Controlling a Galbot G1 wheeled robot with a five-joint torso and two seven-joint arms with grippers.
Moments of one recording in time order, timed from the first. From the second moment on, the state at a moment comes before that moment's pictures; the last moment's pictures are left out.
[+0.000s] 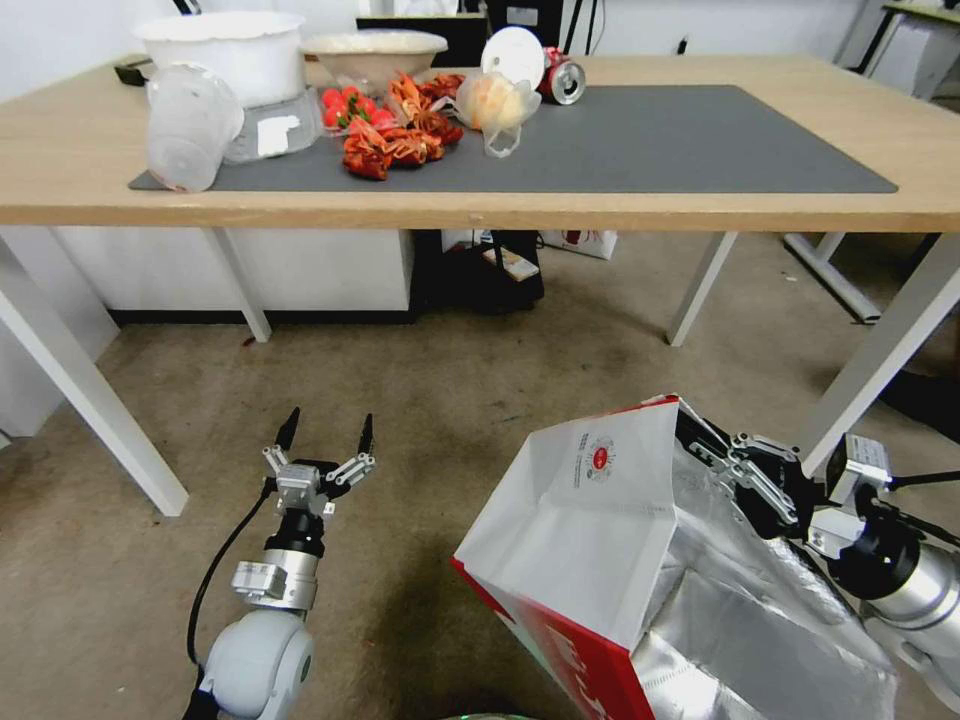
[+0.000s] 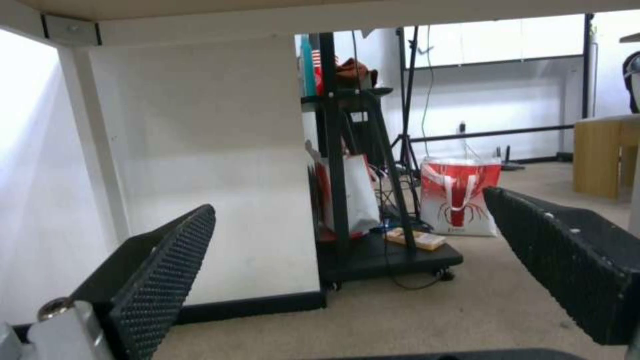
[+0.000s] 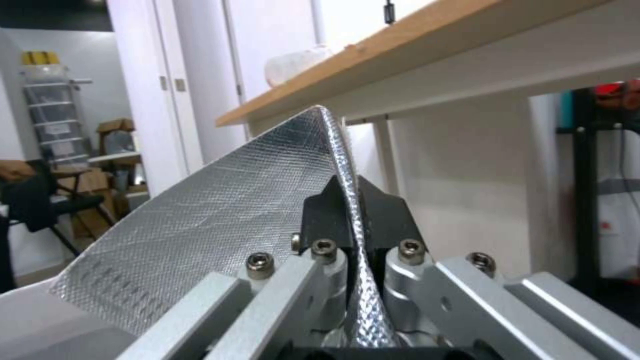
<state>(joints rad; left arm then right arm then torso) 1.52 -1.31 -0.47 -1.88 -0.18 -0.41 -0.03 -1.65 1.10 0.98 2.23 0.96 -0.17 -1.00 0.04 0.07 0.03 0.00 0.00</state>
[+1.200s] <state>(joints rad) 1.67 -1.31 -0.50 -2.02 -0.15 -0.35 -0.06 -1.71 1.09 1.05 2.26 1.01 -0.16 -1.07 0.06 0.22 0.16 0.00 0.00</state>
